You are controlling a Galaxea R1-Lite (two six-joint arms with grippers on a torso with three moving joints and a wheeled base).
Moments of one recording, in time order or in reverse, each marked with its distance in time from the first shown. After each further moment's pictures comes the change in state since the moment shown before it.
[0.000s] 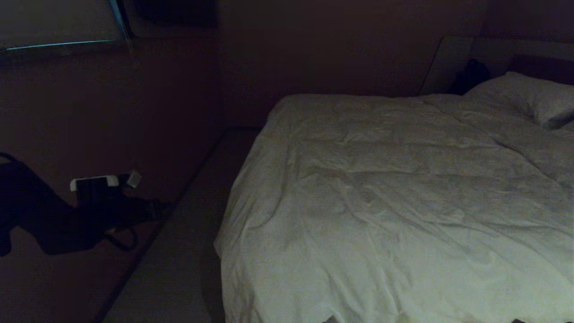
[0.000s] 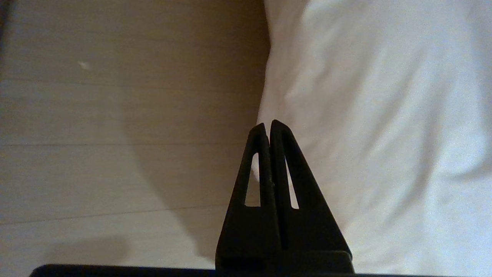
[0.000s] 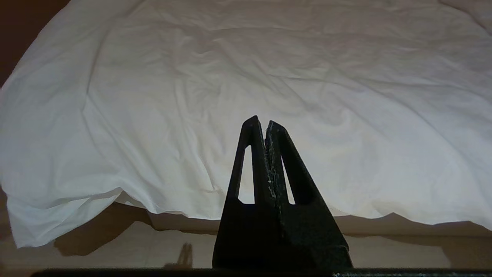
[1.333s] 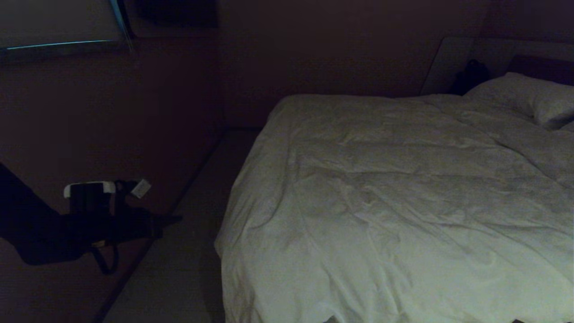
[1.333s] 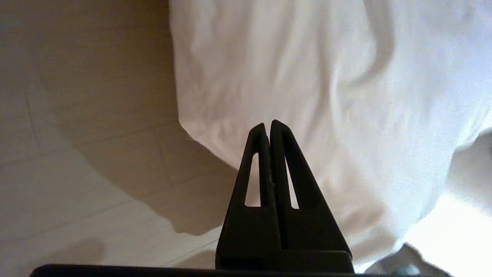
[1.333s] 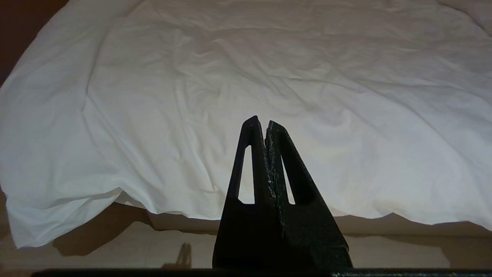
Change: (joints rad) left arm -0.030 -0.150 0.178 0.106 -0.217 0.214; right arm 0.000 0.000 0.000 0.000 0.000 0.000
